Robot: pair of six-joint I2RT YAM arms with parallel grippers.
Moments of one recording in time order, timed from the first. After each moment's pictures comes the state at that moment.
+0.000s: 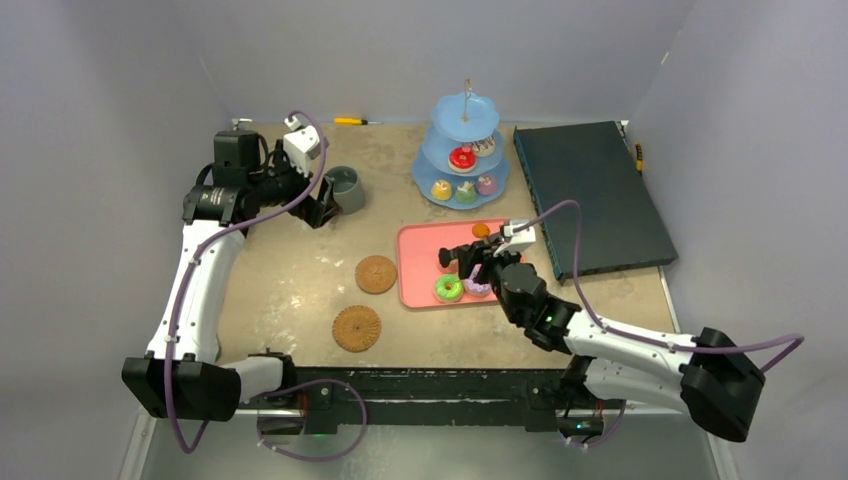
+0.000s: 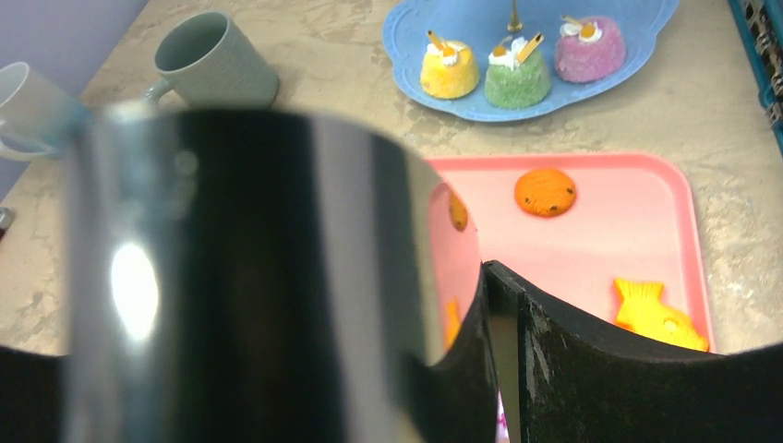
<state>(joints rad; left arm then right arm) -0.05 1.22 1.35 -0.81 0.59 0.38 0.91 1.03 0.40 0.37 0.61 0.41</state>
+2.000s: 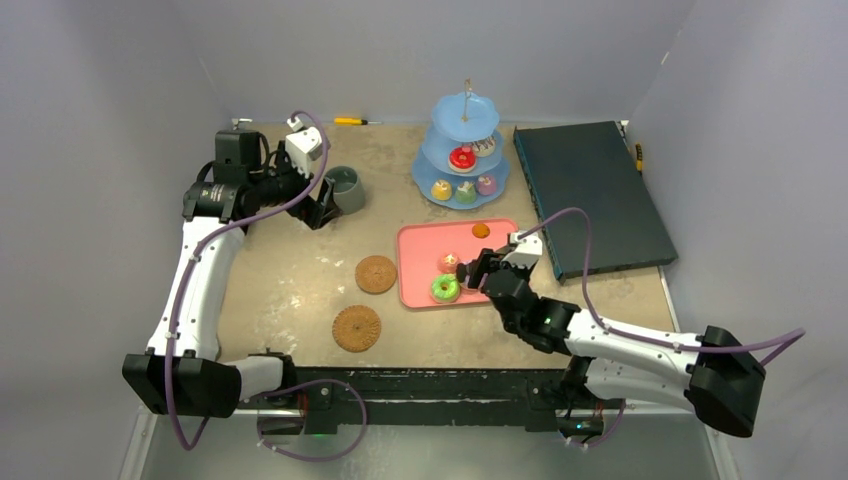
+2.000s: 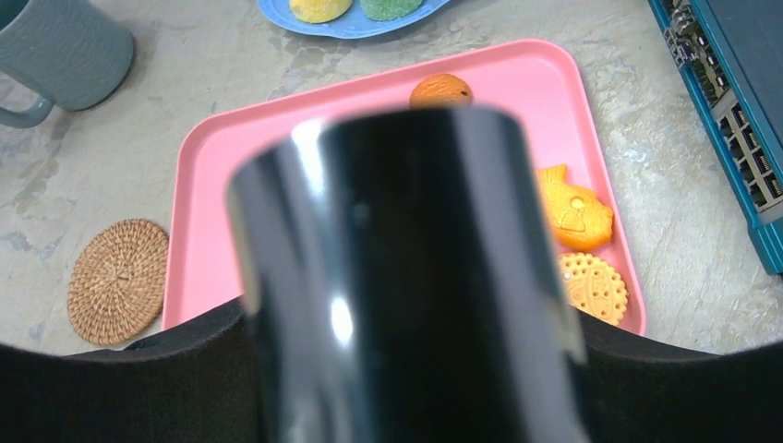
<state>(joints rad) -0.05 1.24 1.37 -0.86 0.60 0.40 1.01 1.01 0.45 -0.04 0.85 0.69</state>
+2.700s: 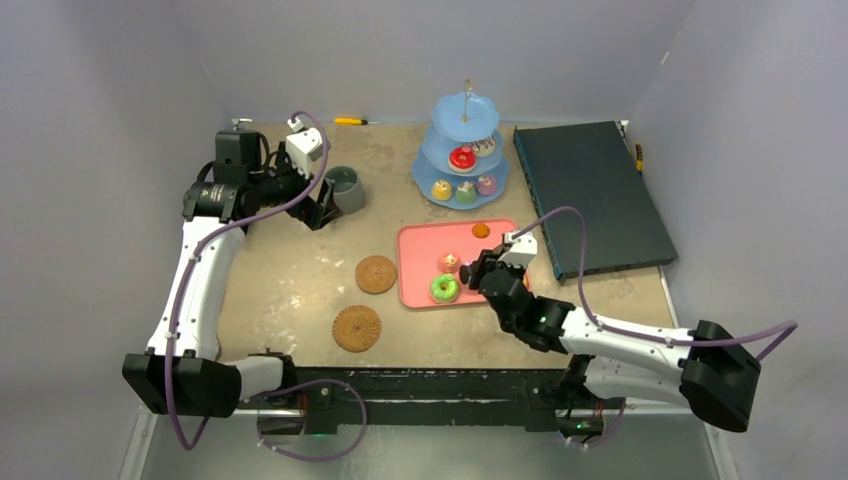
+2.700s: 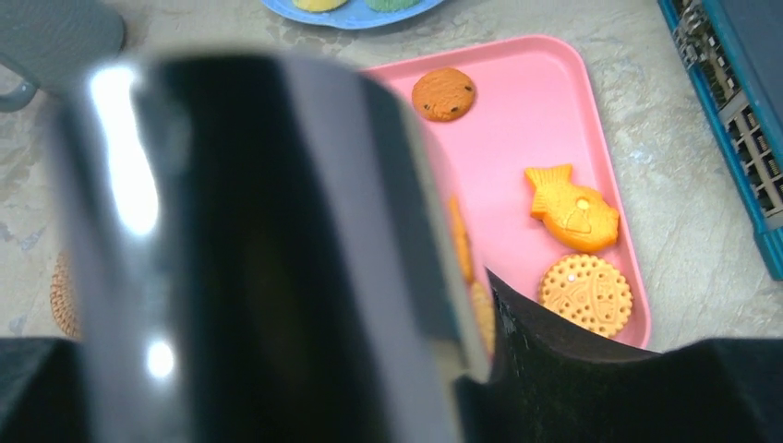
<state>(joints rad) -0.05 1.24 1.37 -0.86 0.61 0.41 1.01 1.06 0.45 0.00 0.85 0.68</state>
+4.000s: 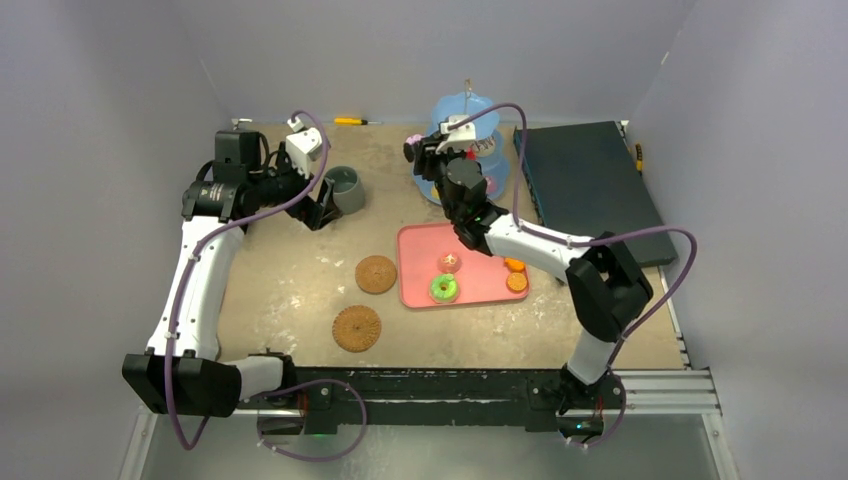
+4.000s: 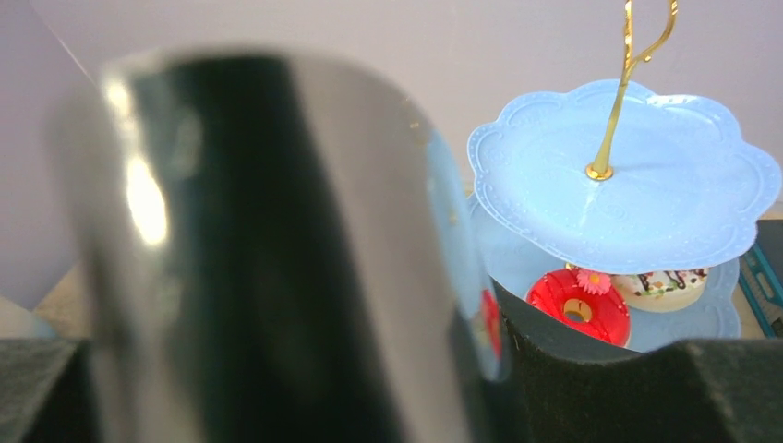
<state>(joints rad) -0.05 1.24 1.38 -0.88 0.62 0.41 0.73 1.74 1.20 0.55 0.50 0.13</state>
